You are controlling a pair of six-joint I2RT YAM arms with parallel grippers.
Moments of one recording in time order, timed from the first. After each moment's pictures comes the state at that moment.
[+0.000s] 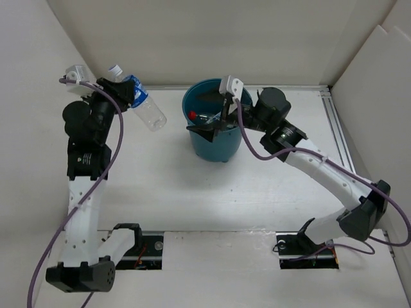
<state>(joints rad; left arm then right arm) -0.01 1.01 1.25 -0.14 0.09 -0.60 0.75 1.40 1.42 0.15 -0.58 -0.16</state>
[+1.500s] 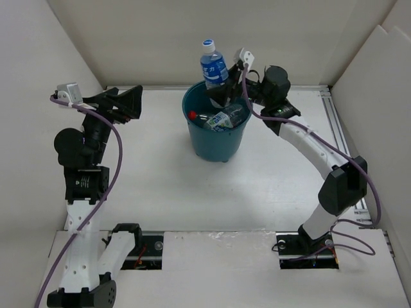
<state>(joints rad) -0.02 0.80 1.12 0.05 0.24 -0.58 0.51 1.69 1.57 0.31 -0.70 0.06</state>
